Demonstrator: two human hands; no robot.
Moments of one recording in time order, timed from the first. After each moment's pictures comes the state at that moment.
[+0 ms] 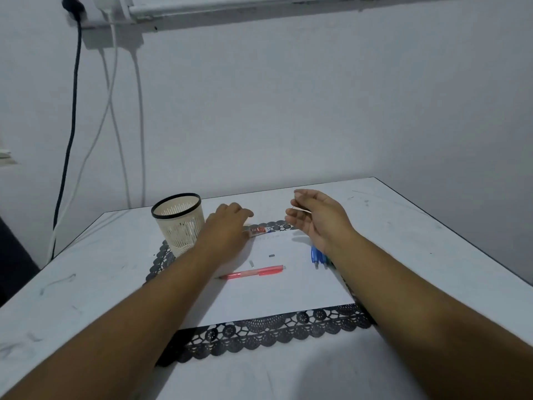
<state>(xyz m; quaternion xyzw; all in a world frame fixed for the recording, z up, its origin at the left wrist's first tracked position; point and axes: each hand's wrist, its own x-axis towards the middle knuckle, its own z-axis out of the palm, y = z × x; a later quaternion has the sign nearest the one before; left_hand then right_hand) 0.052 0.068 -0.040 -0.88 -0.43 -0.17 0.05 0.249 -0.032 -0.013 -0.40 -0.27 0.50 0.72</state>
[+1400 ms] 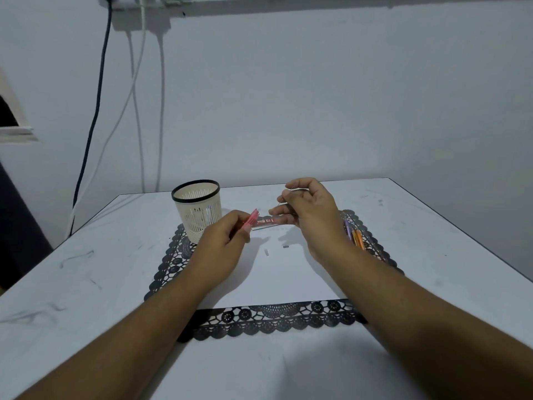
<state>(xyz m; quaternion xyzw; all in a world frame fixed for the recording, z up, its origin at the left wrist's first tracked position) 0.003 -0.009 -0.046 -0.79 -0.37 -0.42 -0.26 0.191 -0.045 -0.009 -0.41 -0.44 0.38 0.70</state>
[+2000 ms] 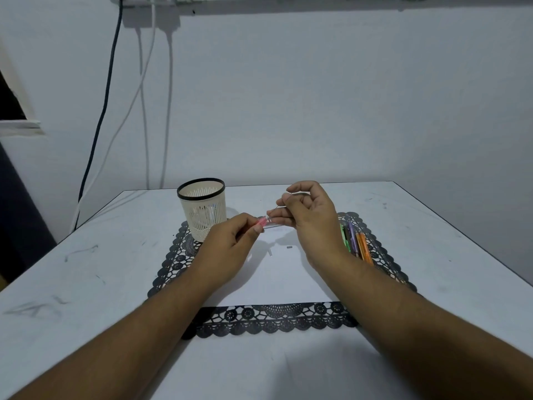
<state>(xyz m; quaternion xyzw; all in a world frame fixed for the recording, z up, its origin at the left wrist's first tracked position) 0.003 -0.011 -0.047 -0.79 -0.36 -0.42 -0.26 0.174 -0.054 -0.012 -0.41 -0.44 0.36 0.71</state>
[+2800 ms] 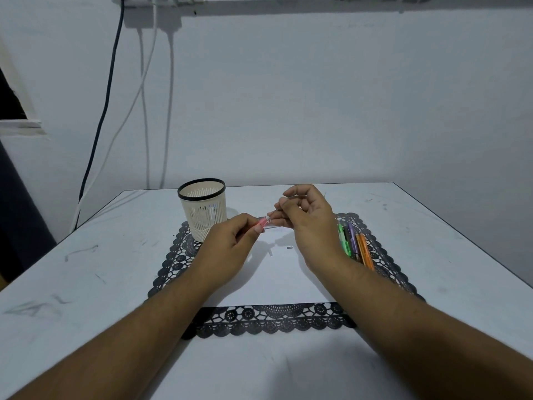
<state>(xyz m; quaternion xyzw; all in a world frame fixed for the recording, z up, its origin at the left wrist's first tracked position) 0.002 -0.011 -0.047 -0.79 -0.35 -0.43 -0.26 0.170 -0.060 -0.013 -0.41 -0.45 0.36 0.71</state>
